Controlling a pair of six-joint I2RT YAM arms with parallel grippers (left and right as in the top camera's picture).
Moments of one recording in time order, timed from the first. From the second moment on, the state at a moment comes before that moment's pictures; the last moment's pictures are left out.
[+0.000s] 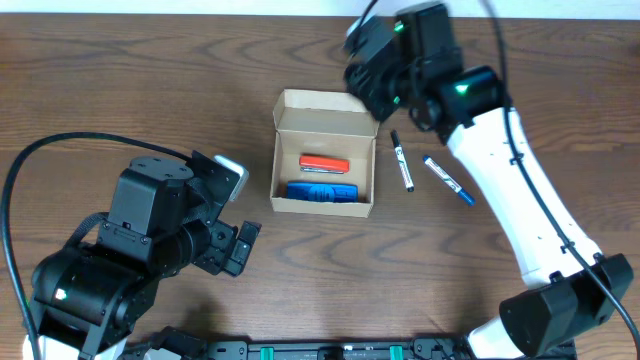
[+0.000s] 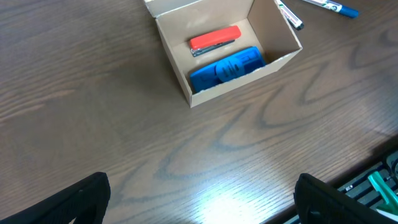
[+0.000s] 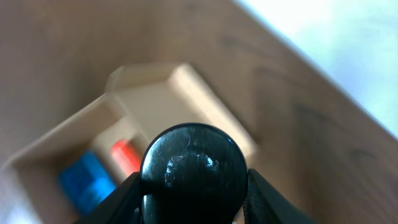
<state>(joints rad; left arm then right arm) -0.40 0.97 1.33 -1.31 0.12 0.06 0.40 1.72 1.71 -0.84 -0.19 -0.36</state>
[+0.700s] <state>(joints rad) -0.40 0.97 1.33 -1.31 0.12 0.06 0.60 1.99 1.71 -1.00 -0.36 -0.71</state>
